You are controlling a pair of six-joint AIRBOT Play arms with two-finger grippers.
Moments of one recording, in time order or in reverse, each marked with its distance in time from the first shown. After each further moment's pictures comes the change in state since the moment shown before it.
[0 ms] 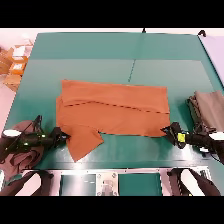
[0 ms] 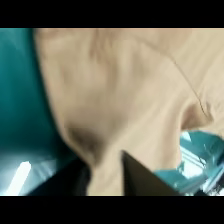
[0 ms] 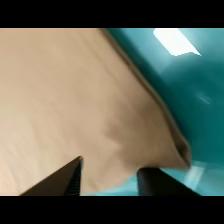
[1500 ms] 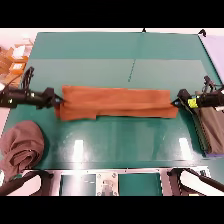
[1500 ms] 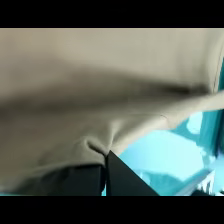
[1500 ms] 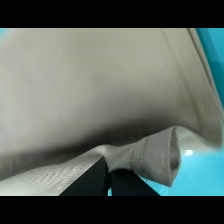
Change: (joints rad) left arm -0.167 -0.181 0.735 0.056 -0.201 -0.106; right arm 0.184 -0.341 0.713 -0.183 0.161 0.089
